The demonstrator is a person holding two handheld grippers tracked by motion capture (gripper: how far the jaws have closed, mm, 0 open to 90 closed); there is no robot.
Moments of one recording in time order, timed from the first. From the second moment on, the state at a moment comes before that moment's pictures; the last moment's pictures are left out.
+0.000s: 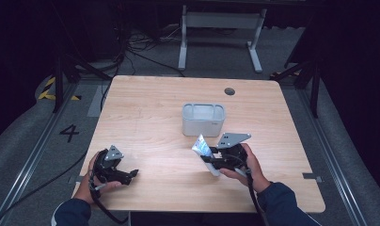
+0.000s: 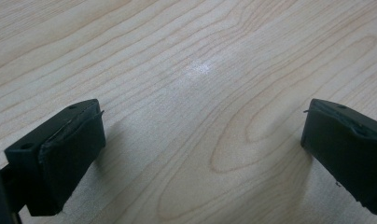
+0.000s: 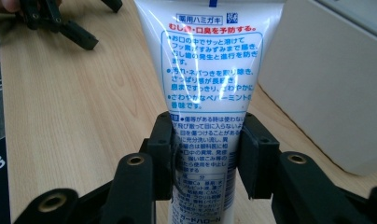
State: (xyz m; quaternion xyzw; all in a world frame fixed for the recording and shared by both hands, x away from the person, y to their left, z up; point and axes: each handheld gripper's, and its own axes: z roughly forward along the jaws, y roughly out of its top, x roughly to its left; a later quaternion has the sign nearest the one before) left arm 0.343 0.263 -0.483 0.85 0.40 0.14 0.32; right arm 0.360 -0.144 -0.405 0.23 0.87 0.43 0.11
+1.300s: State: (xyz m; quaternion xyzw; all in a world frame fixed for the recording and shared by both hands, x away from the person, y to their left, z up) left arm 0.344 0.263 -0.483 0.85 0.40 0.14 0.32; right arm 0.368 -0.179 -0.368 0.22 0.81 0.52 0.15
